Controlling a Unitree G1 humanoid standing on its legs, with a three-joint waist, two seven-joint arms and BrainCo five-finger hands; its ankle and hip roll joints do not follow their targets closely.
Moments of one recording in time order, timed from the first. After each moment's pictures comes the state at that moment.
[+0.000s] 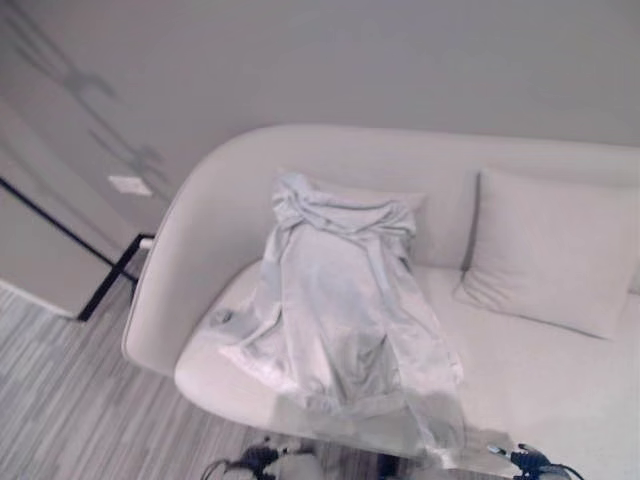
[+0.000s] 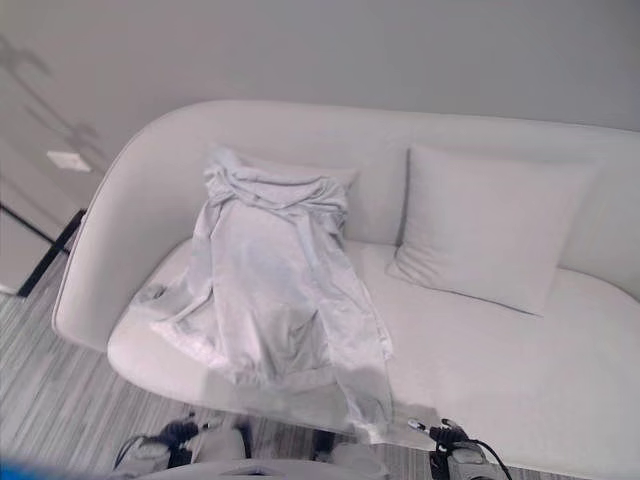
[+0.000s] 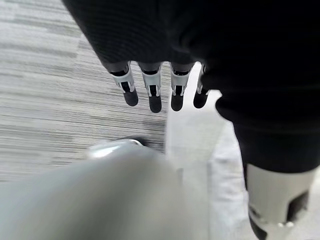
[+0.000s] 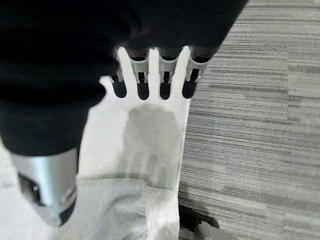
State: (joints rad) left arm -0.08 0.23 -0.15 1.20 -0.12 -0.03 0.03; right arm -0.07 -0.34 0.13 1.21 0.25 0.01 -0.08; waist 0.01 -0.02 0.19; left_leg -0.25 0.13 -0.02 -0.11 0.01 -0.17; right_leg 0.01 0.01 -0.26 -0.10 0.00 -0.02
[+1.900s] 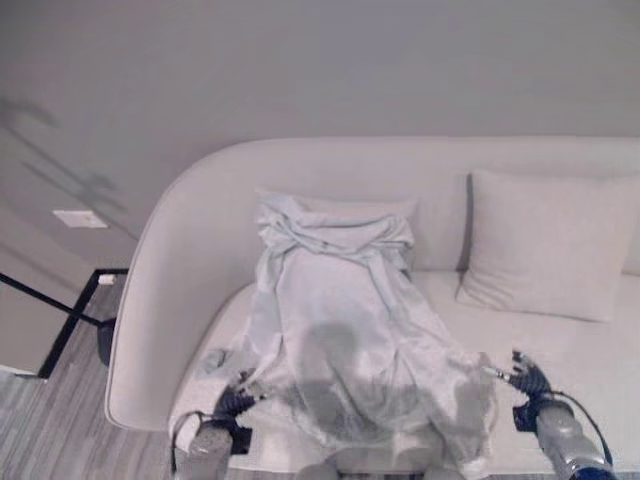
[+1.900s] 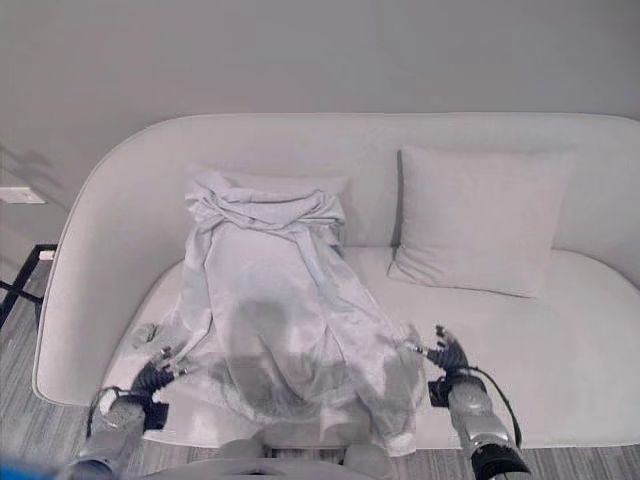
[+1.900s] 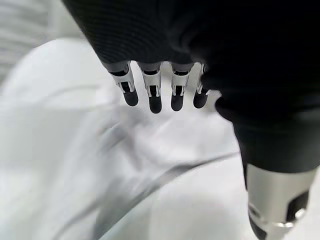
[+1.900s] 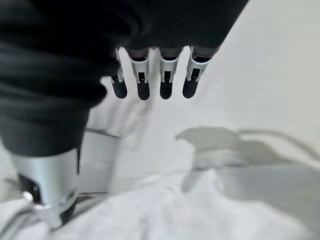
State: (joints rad) left arm 0.03 0.40 -0.06 0.70 -0.15 -0.09 0.12; right arm -0.04 -0.45 0.11 0.65 0.23 -0.06 -0.14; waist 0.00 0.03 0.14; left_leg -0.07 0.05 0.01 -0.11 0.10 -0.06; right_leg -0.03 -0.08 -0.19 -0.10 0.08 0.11
